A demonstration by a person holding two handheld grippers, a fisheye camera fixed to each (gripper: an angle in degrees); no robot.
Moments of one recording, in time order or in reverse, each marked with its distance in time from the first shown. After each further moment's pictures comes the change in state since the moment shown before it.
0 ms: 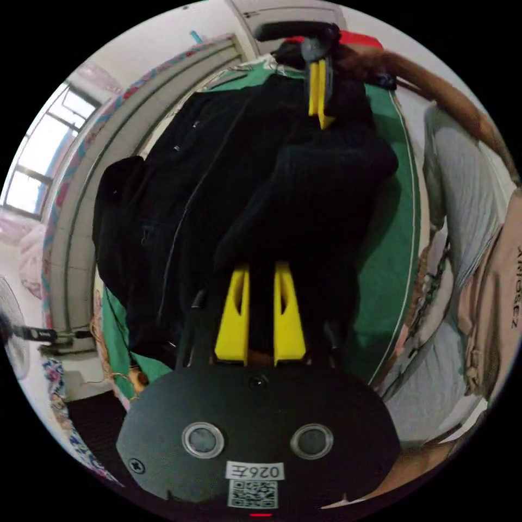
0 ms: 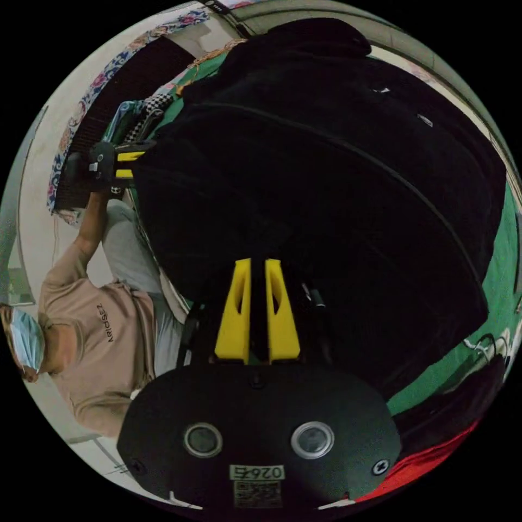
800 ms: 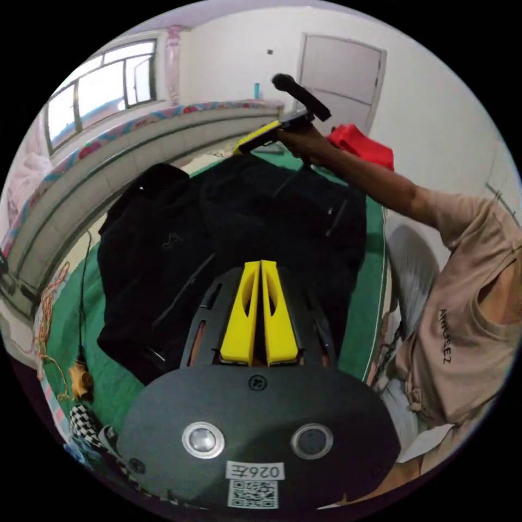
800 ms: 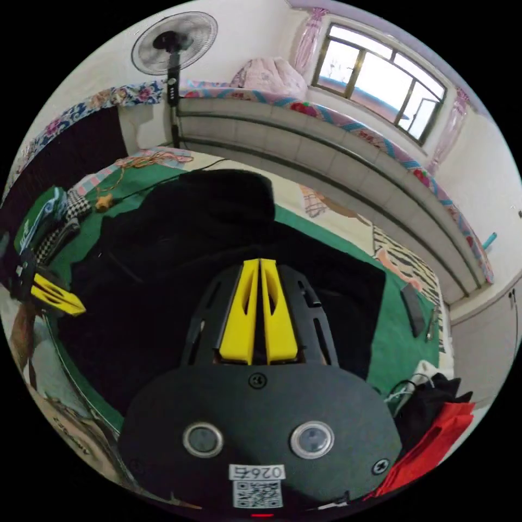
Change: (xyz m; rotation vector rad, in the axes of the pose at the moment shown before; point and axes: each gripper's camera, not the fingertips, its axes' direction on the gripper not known) left arm -0.147 0.045 0.006 0.383 0.244 -0.297; right arm -0.093 -0.184 -0.099 0.563 0.619 0.137
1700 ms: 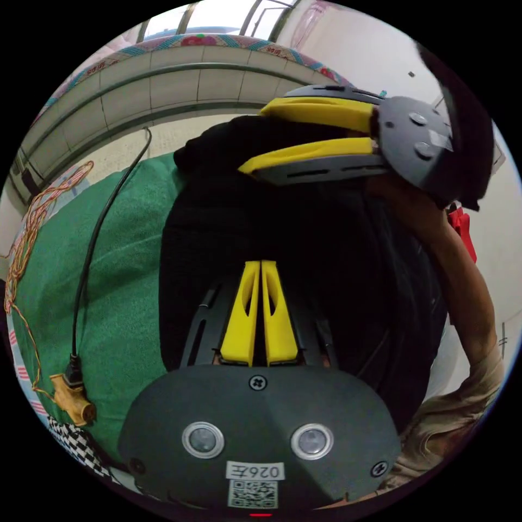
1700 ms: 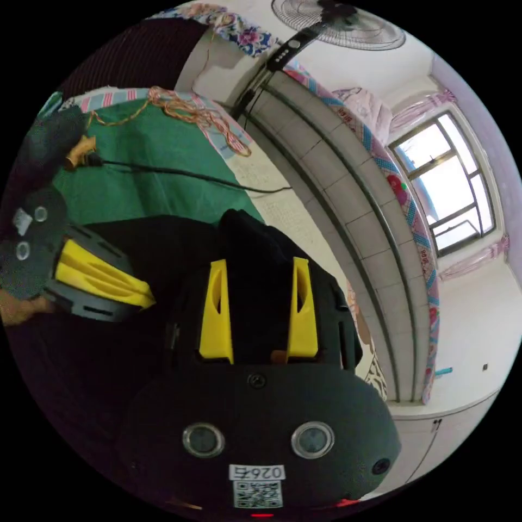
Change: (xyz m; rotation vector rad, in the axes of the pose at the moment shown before) left arm -0.338 -0.022 0.093 -0.118 -0.035 -0.533; right arm -0.213 -0.185 0.120 0.018 0.178 -0.516
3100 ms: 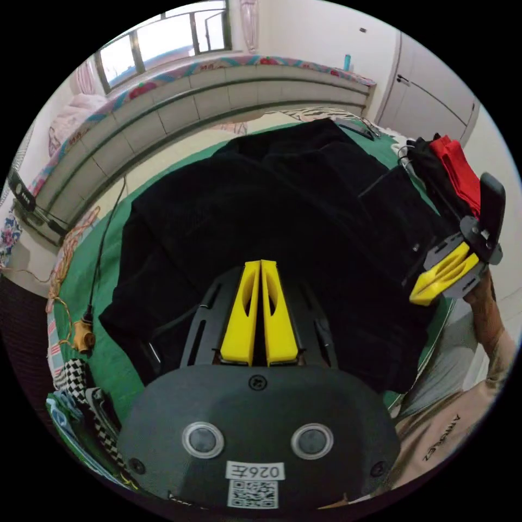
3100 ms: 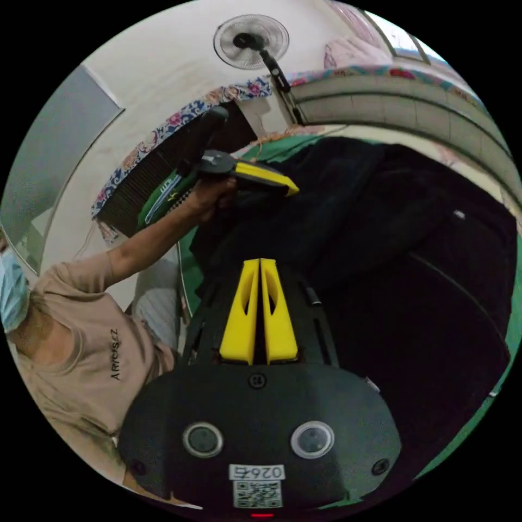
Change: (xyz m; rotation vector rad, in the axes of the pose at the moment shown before) left arm 0.291 0.124 0.101 0.010 -0.228 0.184; right arm -0.020 0.472 -0.156 0.174 -0.947 0.392
